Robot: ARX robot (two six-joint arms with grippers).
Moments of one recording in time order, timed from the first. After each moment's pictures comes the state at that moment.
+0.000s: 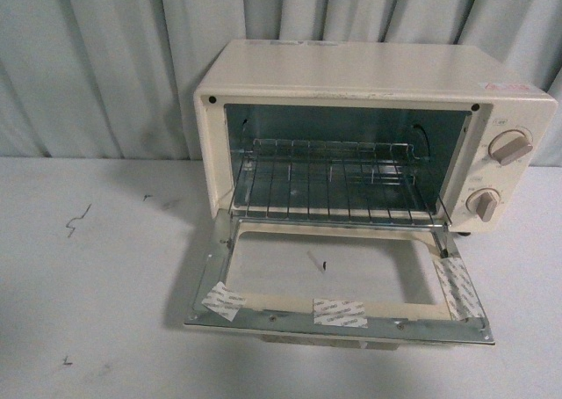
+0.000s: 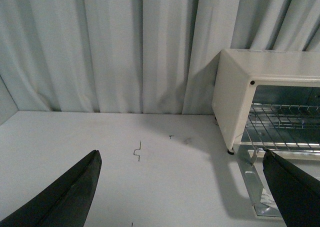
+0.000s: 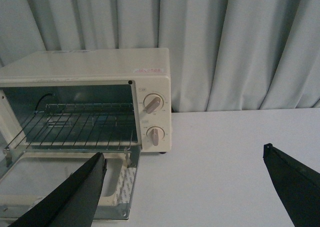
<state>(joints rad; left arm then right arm) 0.00 0.01 0.01 0.00 0.00 -0.02 0.00 0.00 0.01 0.00 0.00 0.01</state>
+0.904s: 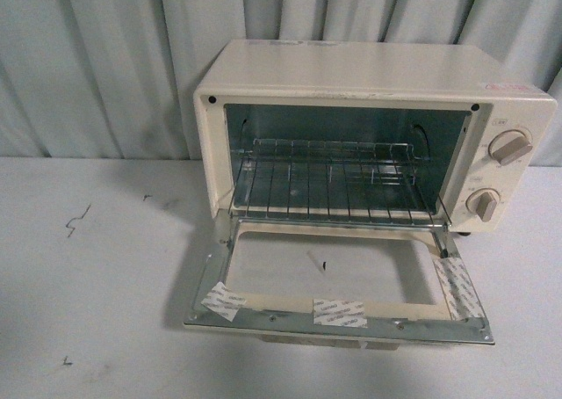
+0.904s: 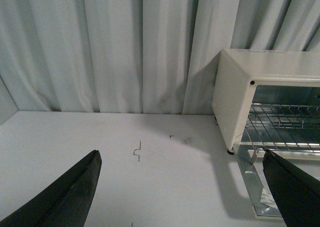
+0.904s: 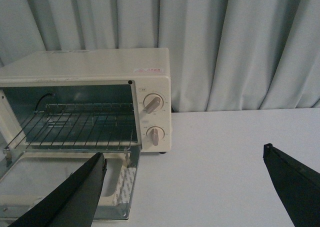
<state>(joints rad) 0.00 0.01 0.01 0.00 0.00 -0.02 0.00 0.00 0.01 0.00 0.00 0.01</state>
